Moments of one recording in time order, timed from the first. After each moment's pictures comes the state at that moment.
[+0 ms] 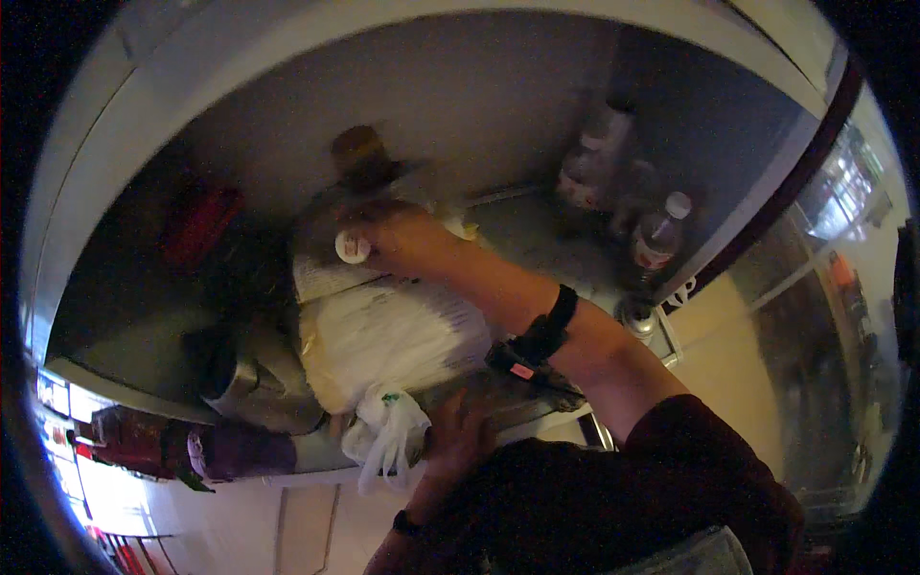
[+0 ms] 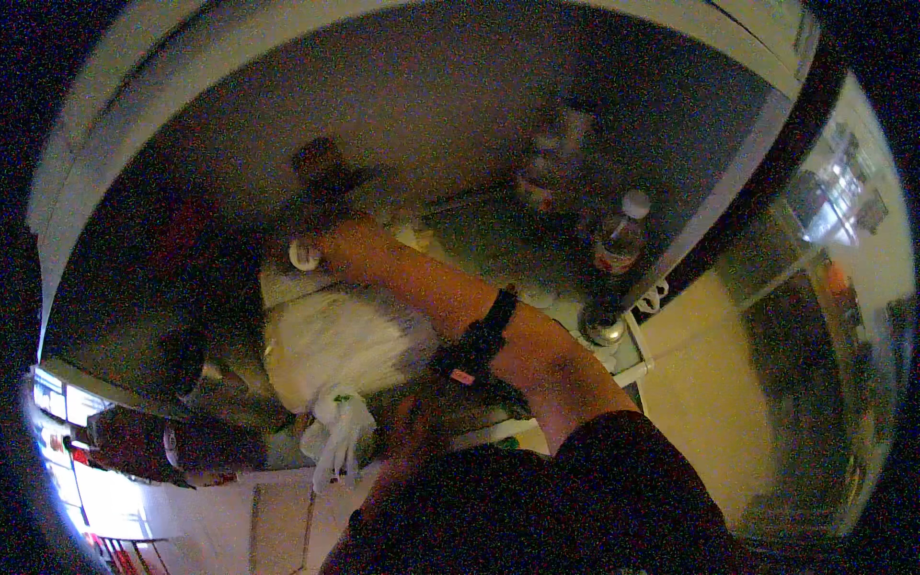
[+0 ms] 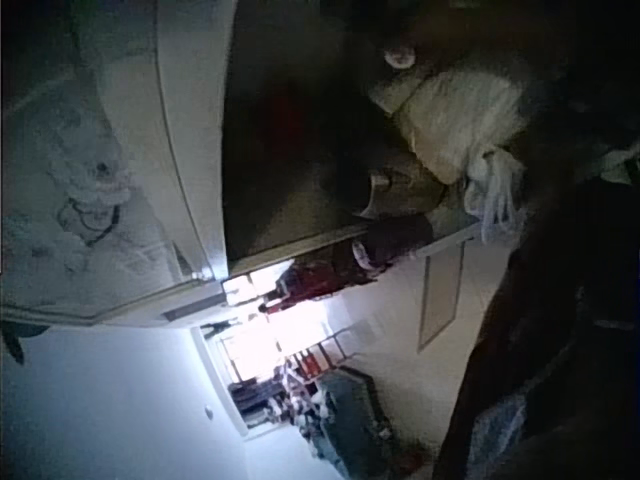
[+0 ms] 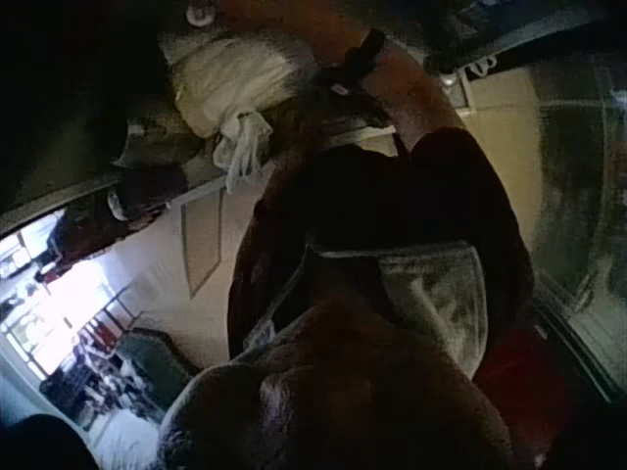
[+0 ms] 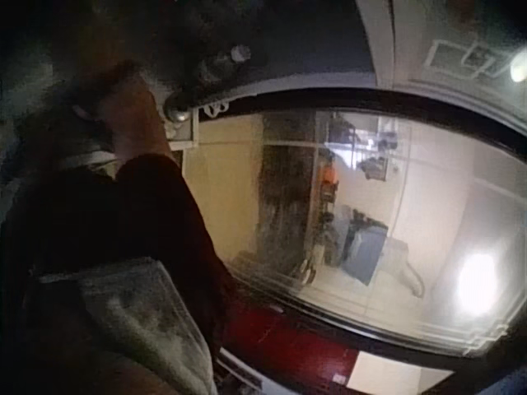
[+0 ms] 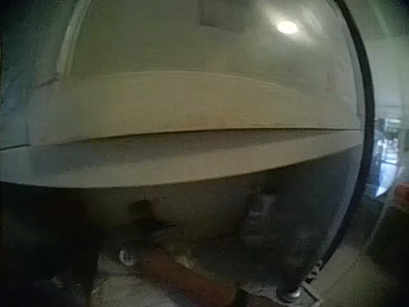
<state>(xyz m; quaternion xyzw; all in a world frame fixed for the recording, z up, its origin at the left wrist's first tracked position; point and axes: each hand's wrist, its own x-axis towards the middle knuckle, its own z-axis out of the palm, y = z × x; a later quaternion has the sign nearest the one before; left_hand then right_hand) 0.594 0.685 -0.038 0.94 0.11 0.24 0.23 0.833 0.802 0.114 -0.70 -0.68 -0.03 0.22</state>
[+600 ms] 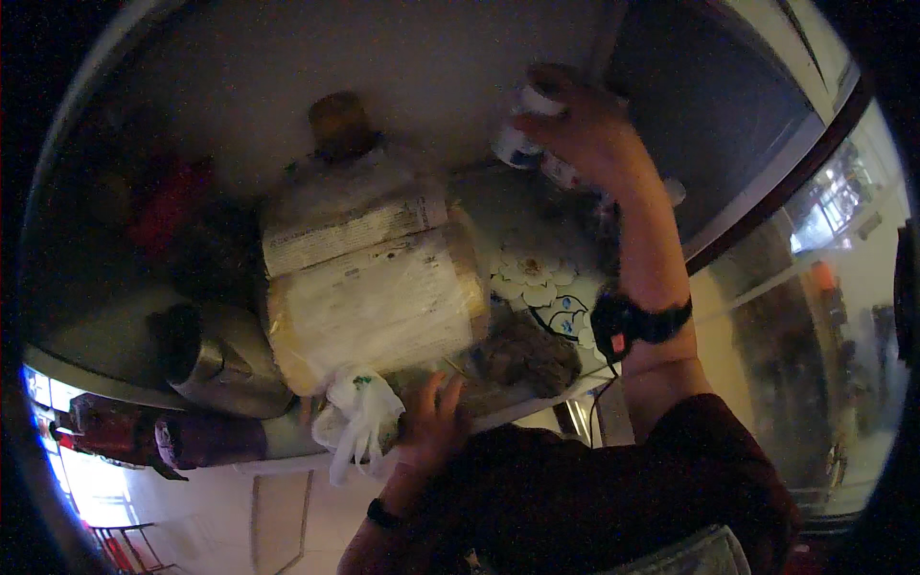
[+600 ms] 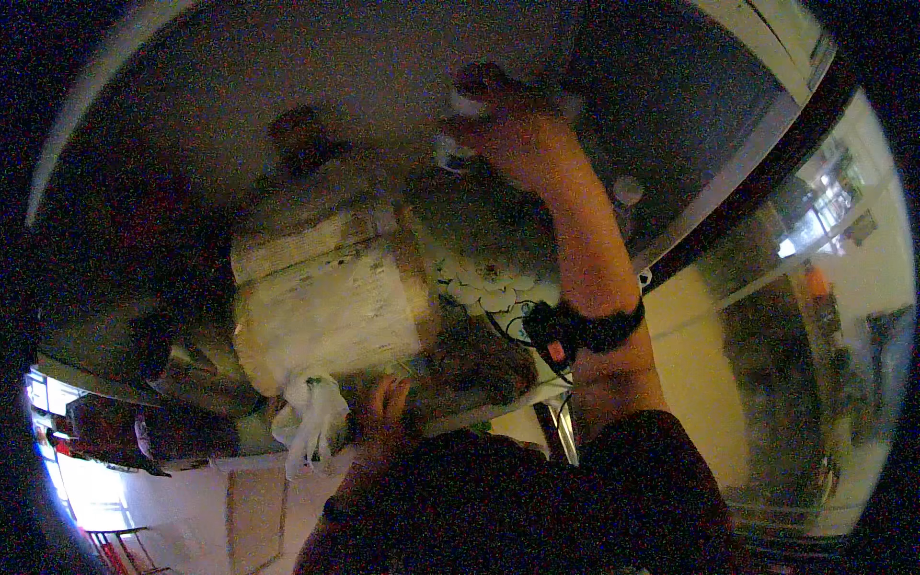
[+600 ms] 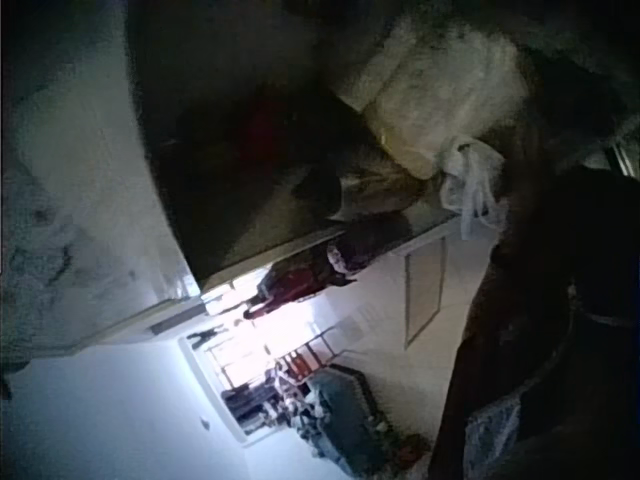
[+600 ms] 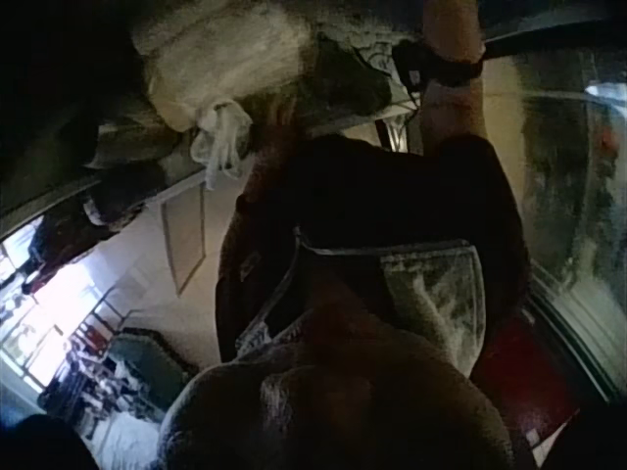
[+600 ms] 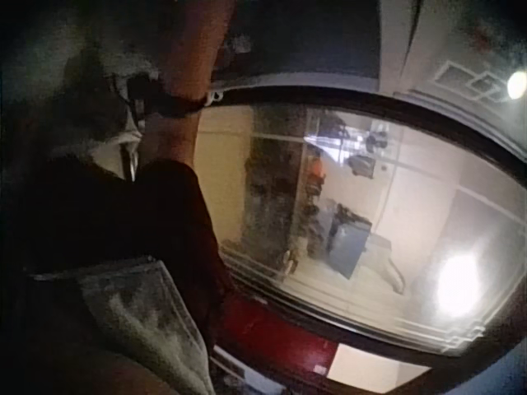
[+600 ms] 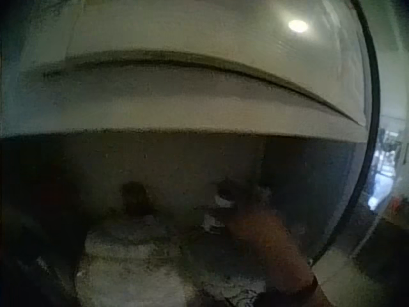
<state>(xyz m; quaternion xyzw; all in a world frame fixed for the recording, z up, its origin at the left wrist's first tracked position) 0.593 0.683 -0.041 0.93 0.13 0.22 0.26 0.933 0.638 0.195 -0.78 -0.49 -0.23 0.32</state>
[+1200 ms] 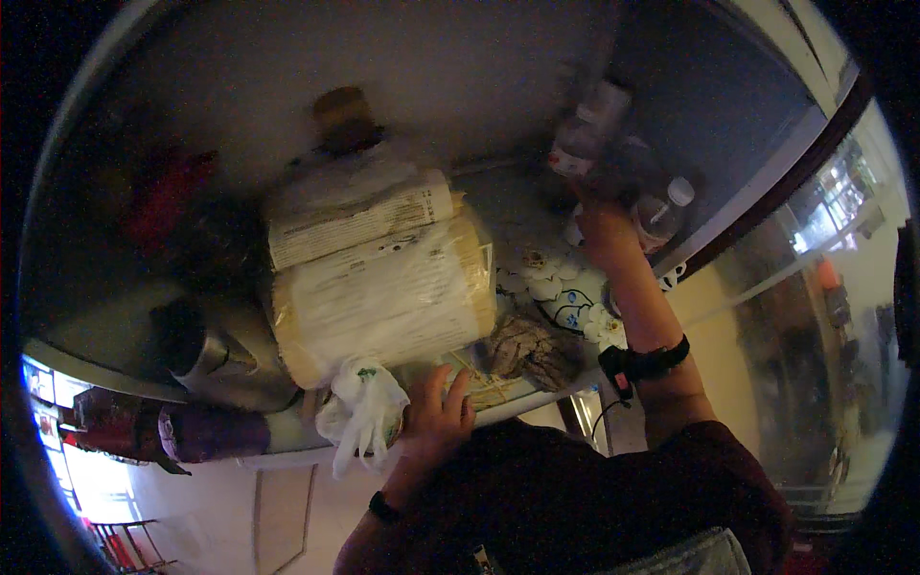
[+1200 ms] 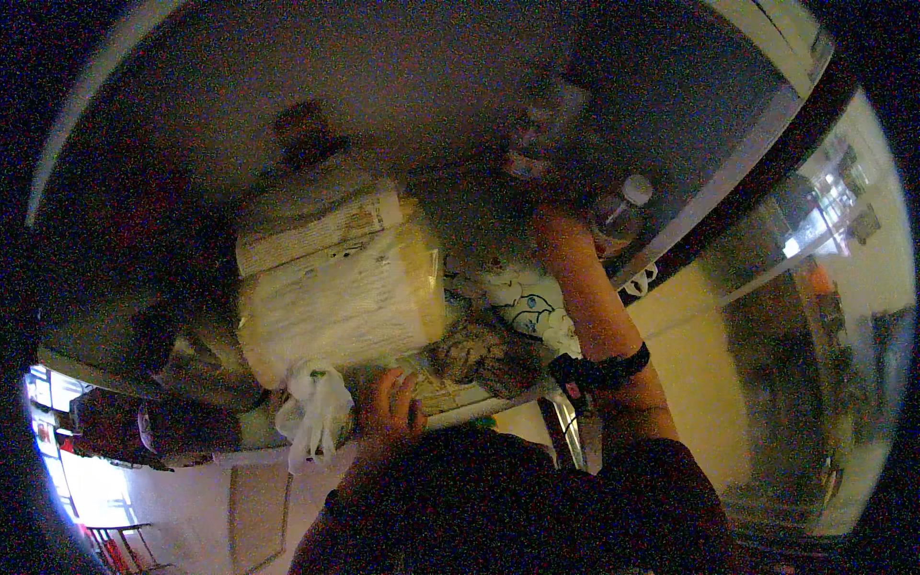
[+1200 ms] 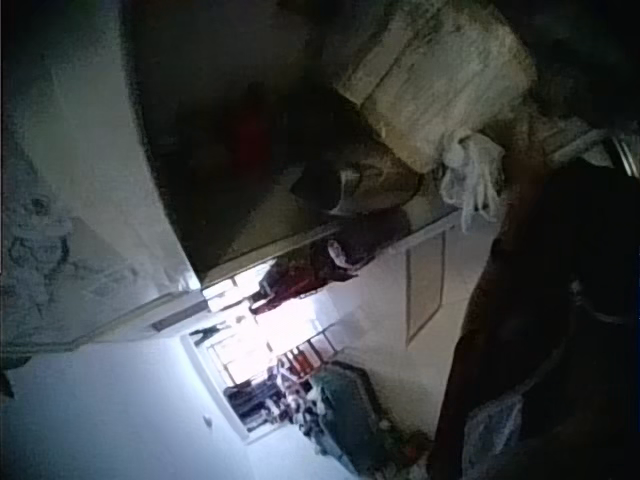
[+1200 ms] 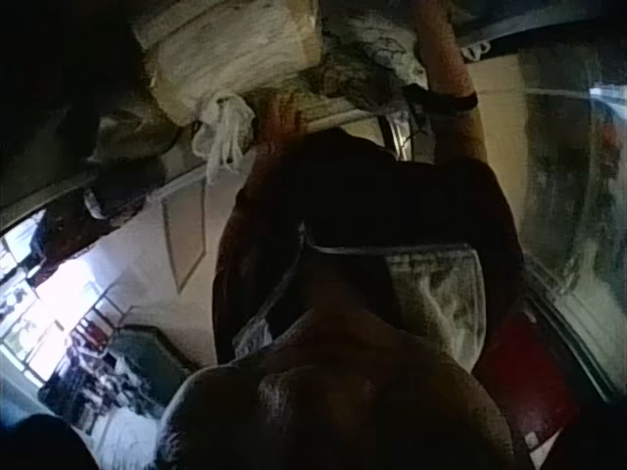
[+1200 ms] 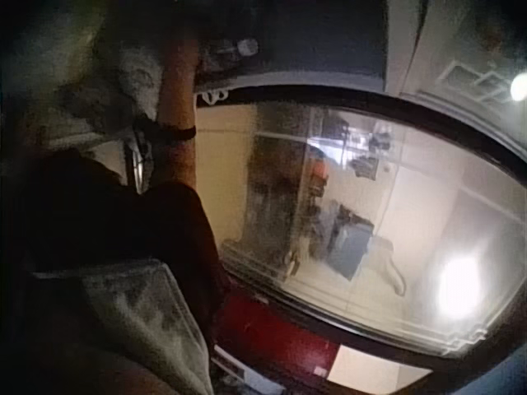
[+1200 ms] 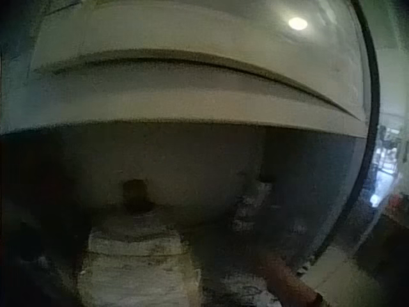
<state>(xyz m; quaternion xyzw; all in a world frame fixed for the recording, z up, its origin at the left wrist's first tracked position) 0.596 0.685 -0.037 0.94 0.12 0.25 0.20 0.955 0.566 0.039 -0.91 -0.40 -0.14 0.01</state>
